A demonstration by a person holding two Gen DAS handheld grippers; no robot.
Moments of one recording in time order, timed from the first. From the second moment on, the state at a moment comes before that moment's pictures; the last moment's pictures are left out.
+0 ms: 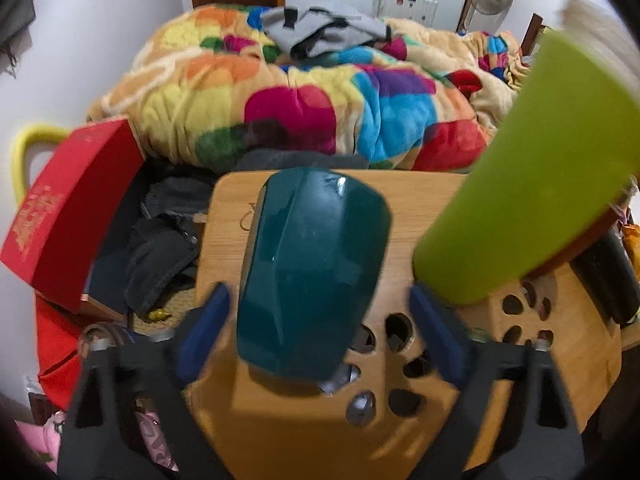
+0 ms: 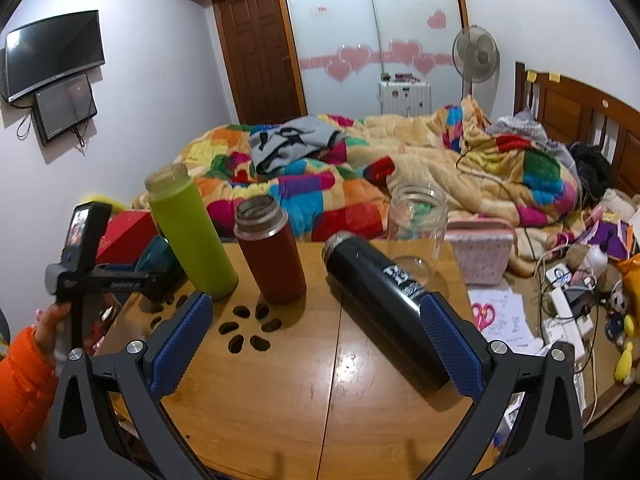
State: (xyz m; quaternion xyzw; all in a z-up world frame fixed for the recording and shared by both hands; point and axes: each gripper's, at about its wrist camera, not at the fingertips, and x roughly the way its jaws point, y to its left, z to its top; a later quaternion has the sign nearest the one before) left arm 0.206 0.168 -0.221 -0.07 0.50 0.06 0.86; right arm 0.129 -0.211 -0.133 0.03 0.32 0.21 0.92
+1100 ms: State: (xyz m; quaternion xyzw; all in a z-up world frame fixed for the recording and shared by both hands) left arm 0.117 -0.030 -0.213 -0.03 0.48 -0.05 0.88; right arm 0.100 -0.228 -0.174 0.00 0.37 0.19 0.91
